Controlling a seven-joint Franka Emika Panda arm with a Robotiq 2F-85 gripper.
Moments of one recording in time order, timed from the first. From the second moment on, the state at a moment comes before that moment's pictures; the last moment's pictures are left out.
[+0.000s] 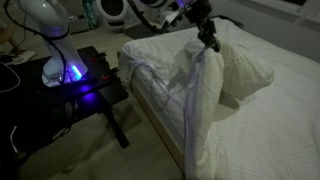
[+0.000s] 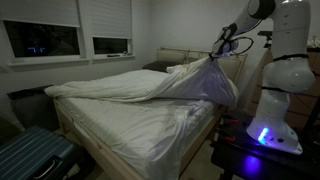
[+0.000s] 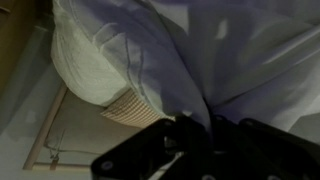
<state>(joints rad) 0.25 0.19 -1.20 -2.19 -0.18 3.03 0.39</state>
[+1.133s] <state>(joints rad) -0.05 0.54 -0.99 -1.48 0.16 2.92 0.66</state>
